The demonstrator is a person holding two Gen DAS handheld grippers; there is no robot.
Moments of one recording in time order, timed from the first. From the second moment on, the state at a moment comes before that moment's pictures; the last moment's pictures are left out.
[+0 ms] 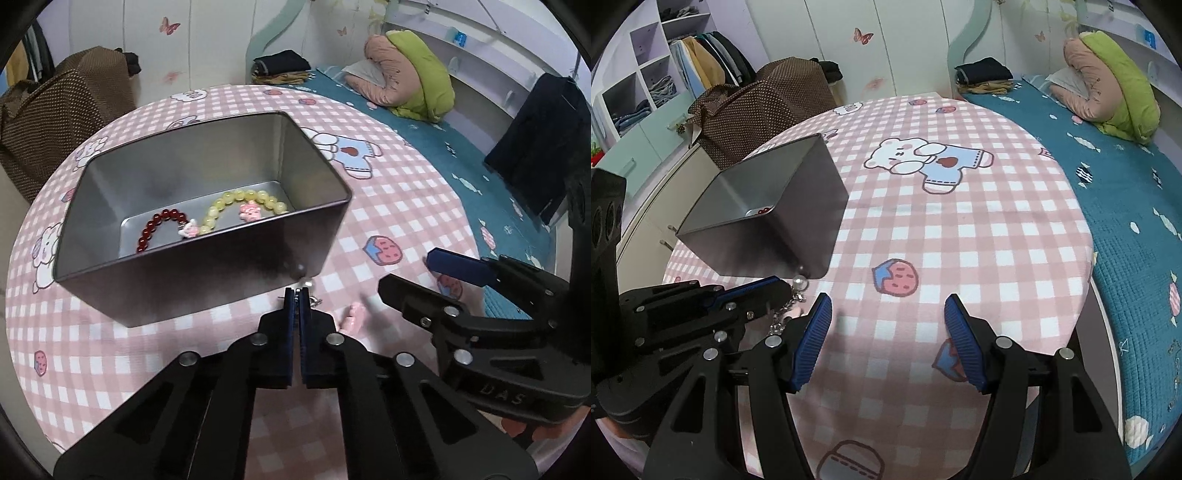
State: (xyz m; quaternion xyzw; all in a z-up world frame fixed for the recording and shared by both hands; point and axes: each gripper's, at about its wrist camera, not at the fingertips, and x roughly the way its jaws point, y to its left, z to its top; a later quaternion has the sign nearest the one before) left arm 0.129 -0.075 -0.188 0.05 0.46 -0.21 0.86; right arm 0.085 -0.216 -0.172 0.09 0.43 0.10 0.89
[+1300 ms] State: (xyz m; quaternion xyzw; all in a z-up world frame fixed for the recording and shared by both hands) left arm 0.103 0.005 -0.169 -0.02 0.43 -0.21 0.88; right arm 0.099 -0.117 -0.169 -0.05 0.47 0.18 0.86
